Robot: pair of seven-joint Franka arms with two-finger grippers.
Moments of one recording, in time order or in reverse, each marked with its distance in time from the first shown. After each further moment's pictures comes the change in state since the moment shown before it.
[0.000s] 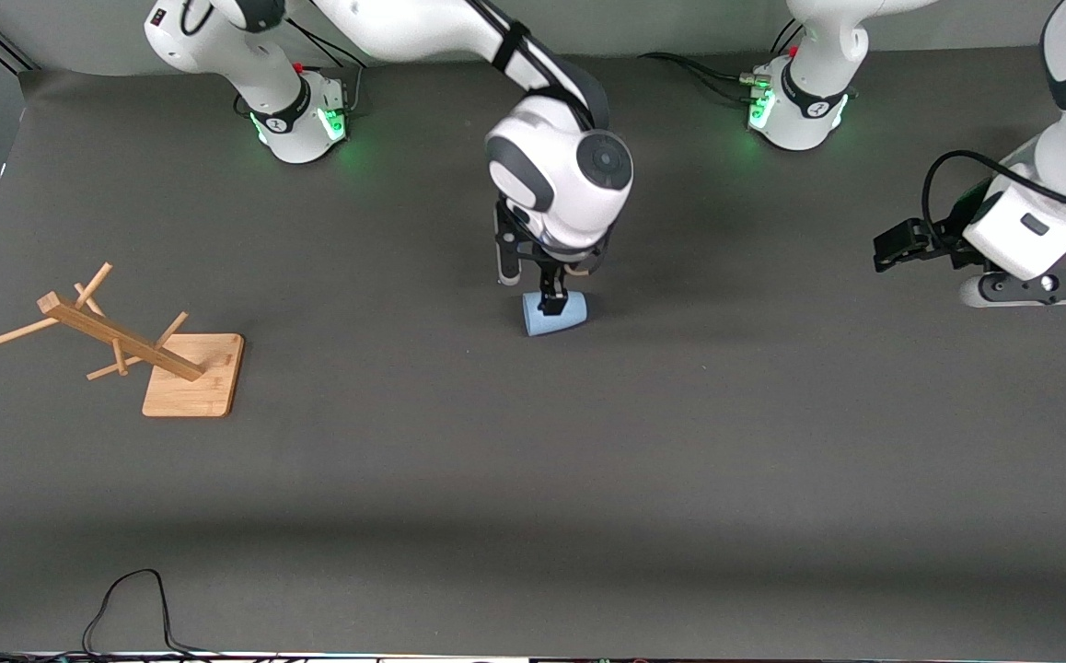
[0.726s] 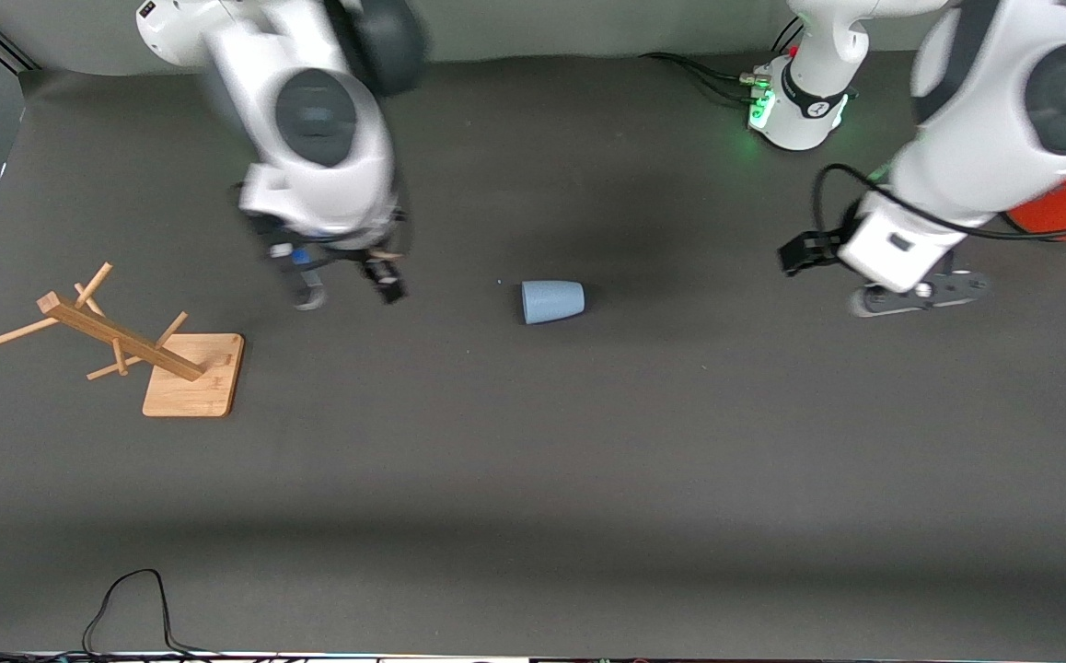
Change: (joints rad) left arm -0.230 0.066 -0.007 0.014 0.004 0.034 -0.412; right arm -0.364 -0.350 -0.024 -0.002 0.003 -0.377 -0.914
